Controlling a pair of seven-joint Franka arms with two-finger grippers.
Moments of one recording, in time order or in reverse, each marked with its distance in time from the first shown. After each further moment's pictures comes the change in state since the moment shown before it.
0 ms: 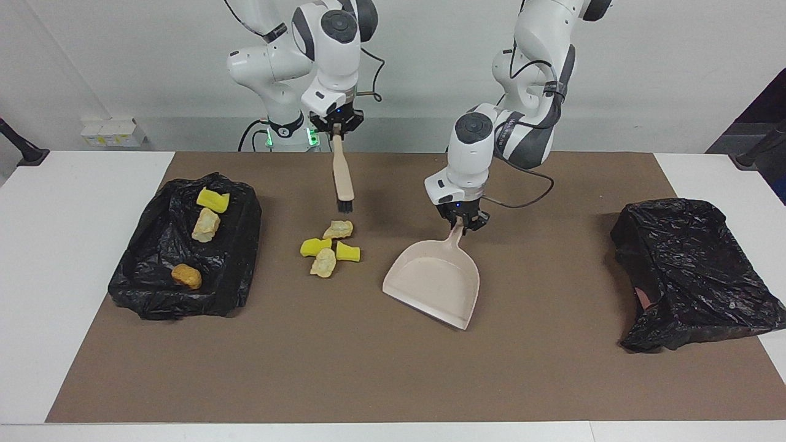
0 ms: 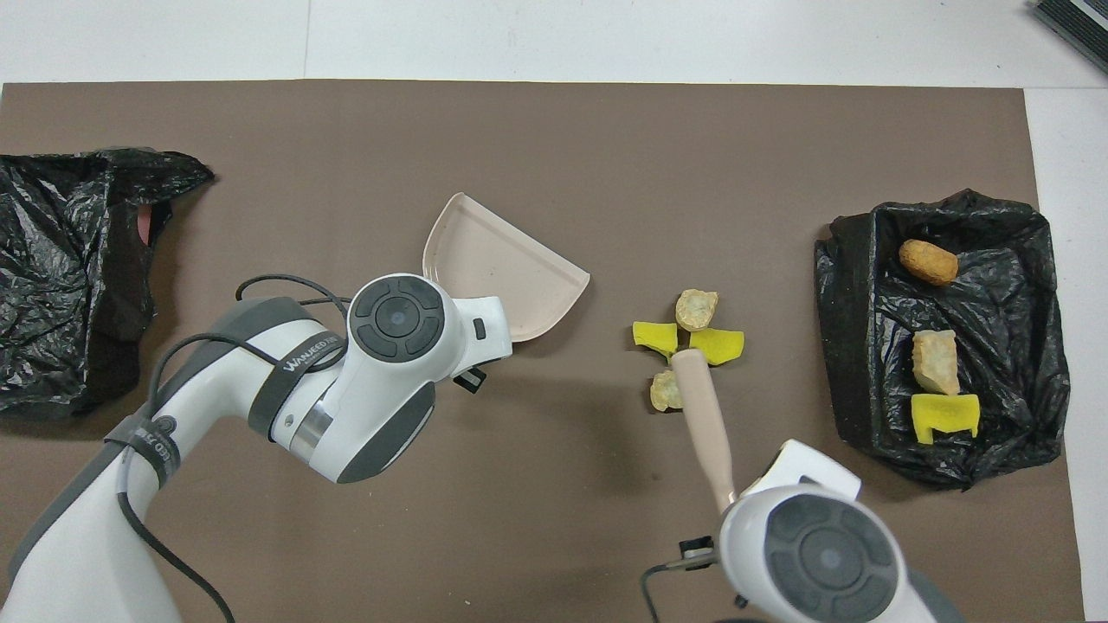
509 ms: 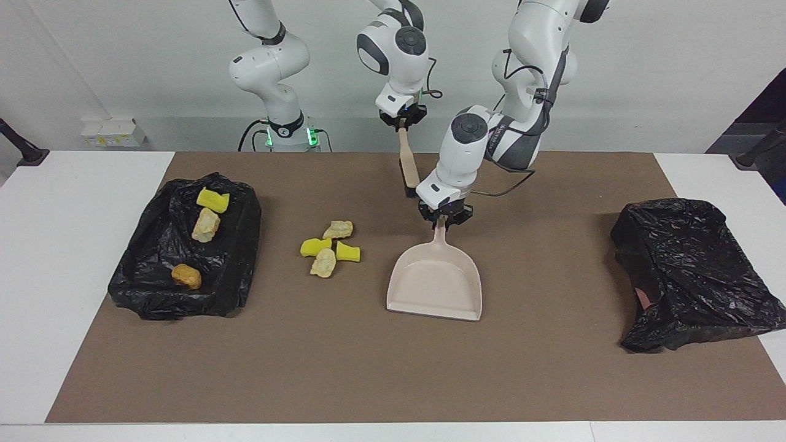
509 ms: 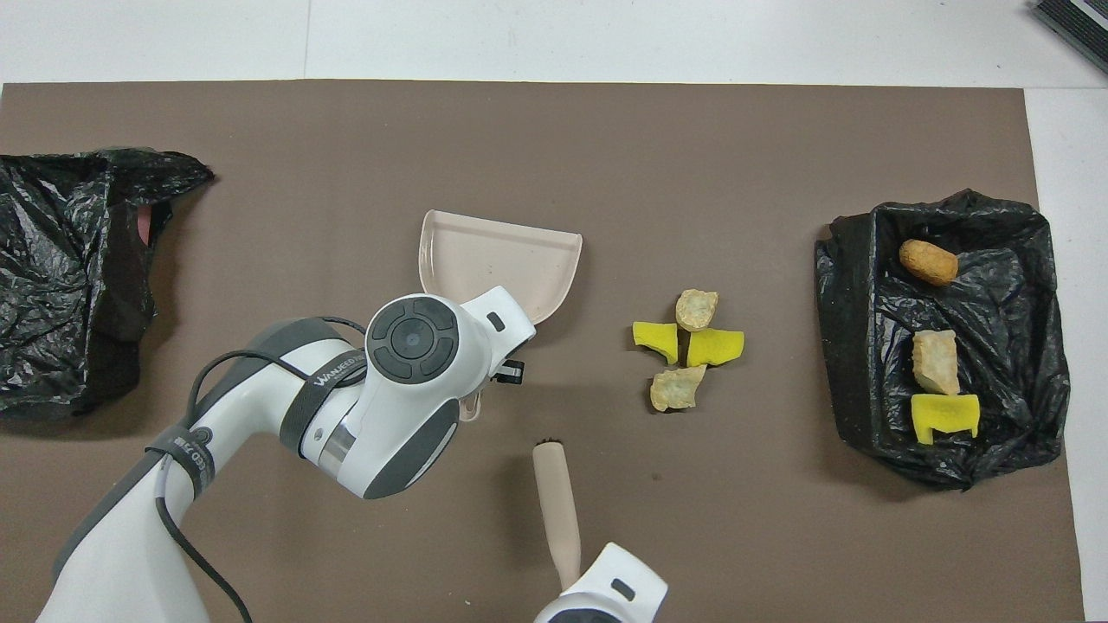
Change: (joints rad) left arm -0.031 0.017 -0.029 -0.030 -0.061 0.127 -0.483; right arm 0.400 0.126 0.002 0.017 0.241 0.119 0.381
